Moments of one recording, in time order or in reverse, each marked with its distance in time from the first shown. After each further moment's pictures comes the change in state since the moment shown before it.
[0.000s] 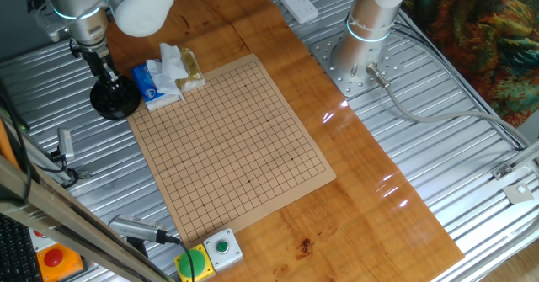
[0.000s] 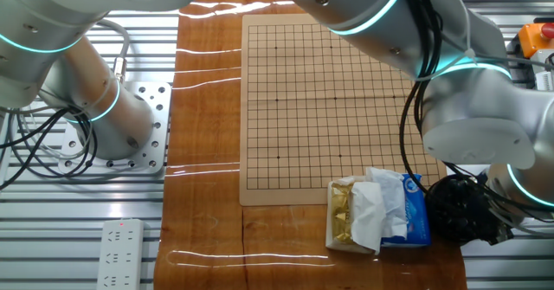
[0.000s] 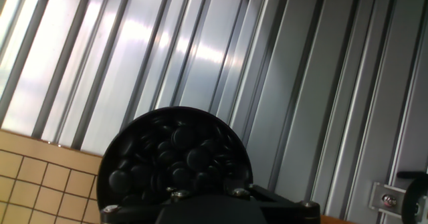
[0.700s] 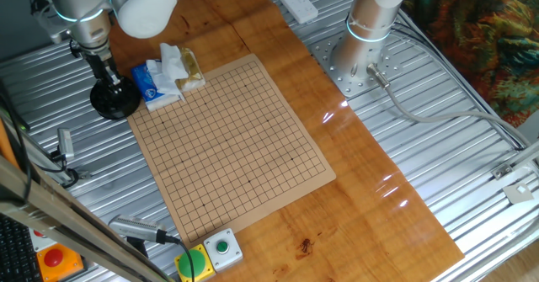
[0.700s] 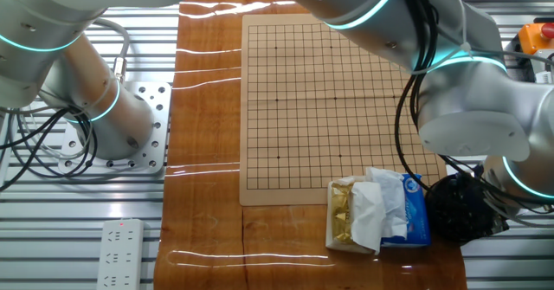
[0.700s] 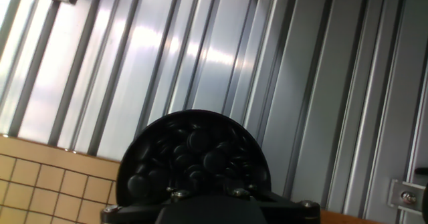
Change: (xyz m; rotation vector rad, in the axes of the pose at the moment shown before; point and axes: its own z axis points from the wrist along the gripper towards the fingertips) arm -0.002 0.014 -0.001 -0.010 -0.004 0.032
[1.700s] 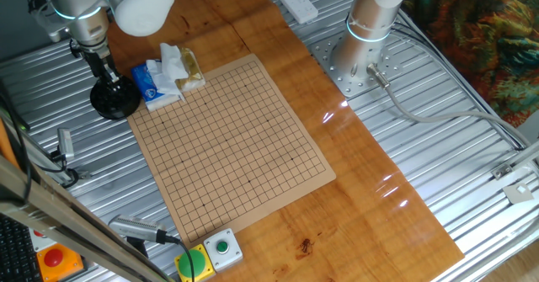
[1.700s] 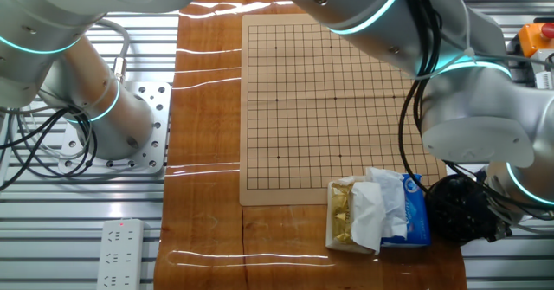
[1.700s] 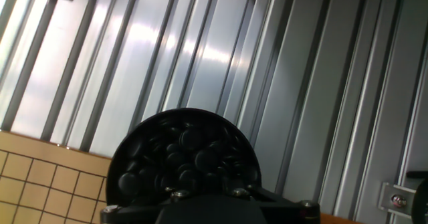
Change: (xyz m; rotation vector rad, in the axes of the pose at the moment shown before) arm 0.001 -0.011 0.000 0.006 0.004 -0.027
